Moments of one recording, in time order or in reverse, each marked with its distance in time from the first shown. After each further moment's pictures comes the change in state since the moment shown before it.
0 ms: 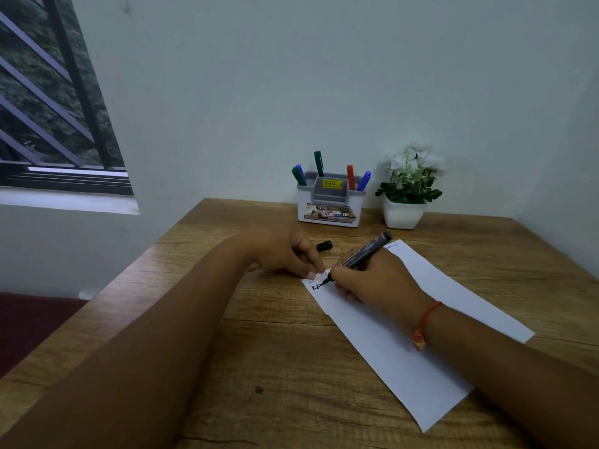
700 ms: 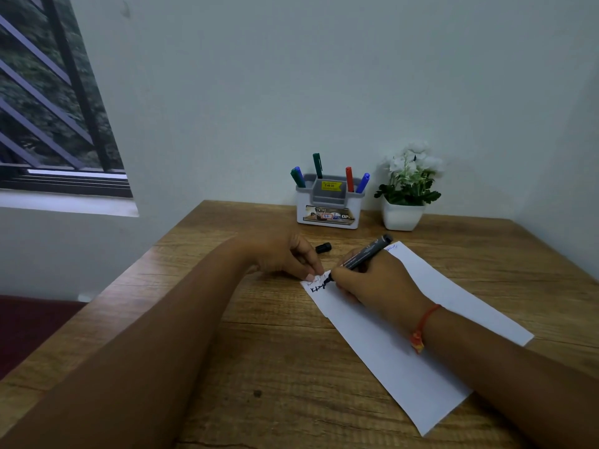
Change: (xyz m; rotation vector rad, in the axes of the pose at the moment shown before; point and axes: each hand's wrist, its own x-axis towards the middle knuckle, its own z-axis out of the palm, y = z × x) left_hand 0.000 0.002 0.000 0.003 0.000 -0.004; right_hand 0.000 -0.001 -0.001 -0.036 0.037 0.038
